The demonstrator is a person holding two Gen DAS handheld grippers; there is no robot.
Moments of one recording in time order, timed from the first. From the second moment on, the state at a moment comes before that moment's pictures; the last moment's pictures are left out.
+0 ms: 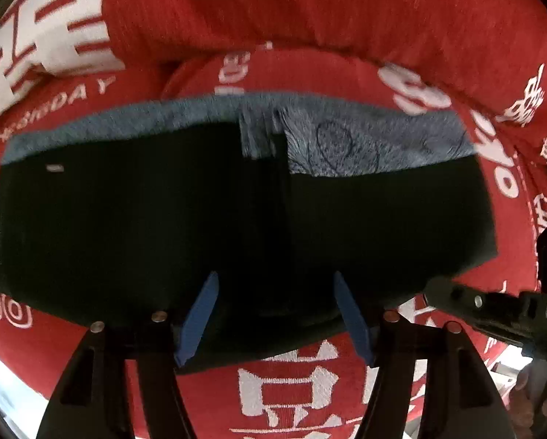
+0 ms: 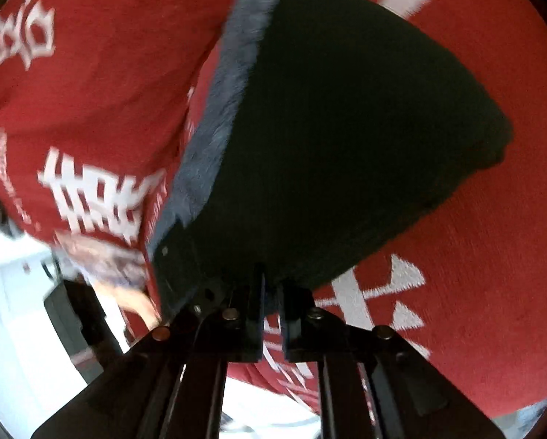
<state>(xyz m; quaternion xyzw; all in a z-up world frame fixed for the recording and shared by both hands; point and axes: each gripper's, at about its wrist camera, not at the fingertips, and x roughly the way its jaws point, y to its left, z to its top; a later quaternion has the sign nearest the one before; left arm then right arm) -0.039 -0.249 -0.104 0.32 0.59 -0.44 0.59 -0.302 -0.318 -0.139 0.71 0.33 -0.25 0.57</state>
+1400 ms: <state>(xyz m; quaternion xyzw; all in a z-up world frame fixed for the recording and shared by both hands) -0.019 -0.249 -0.117 0.32 0.59 -0.40 0.62 -0.161 -0.388 -0.151 0.60 0.43 -0.18 0.66</state>
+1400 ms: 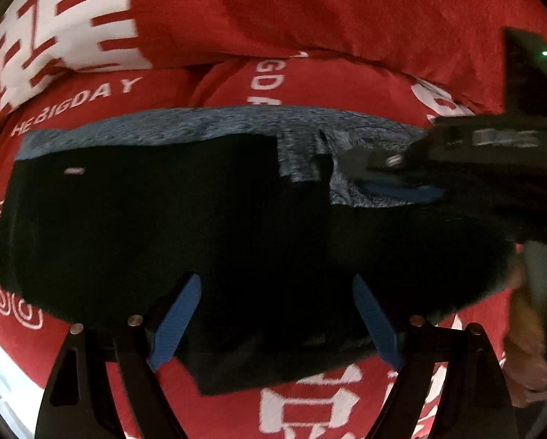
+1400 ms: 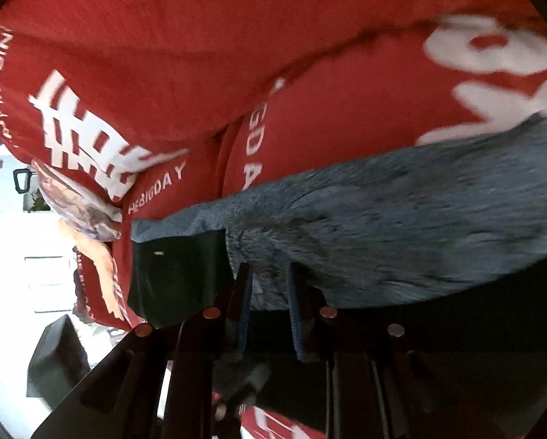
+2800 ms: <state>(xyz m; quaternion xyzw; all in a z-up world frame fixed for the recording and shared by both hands) -0.016 -0.182 -0.005 0.37 0.58 -0.42 0.59 -0.239 -0.270 0.000 0.53 0.50 -0.28 0.62</state>
